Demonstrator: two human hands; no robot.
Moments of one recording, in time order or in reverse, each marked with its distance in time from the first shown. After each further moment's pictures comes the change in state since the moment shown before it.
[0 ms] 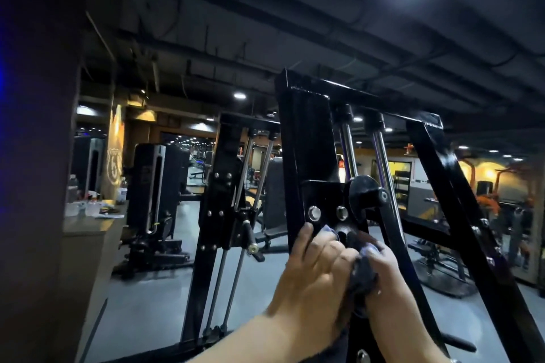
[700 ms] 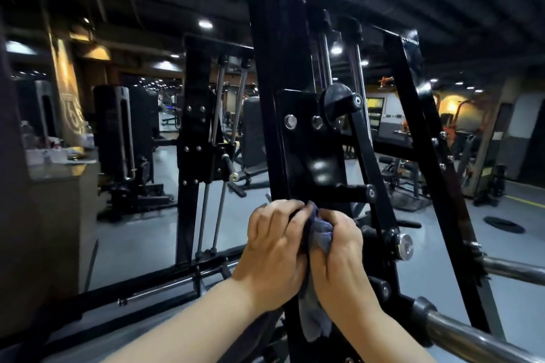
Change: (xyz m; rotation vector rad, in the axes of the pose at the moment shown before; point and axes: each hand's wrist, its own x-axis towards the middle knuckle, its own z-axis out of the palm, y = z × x) left_hand -0.091 0.030 -0.012 -0.268 -0.165 -0.218; right_hand -0.099 0.065 0.006 -0.916 0.141 -0.295
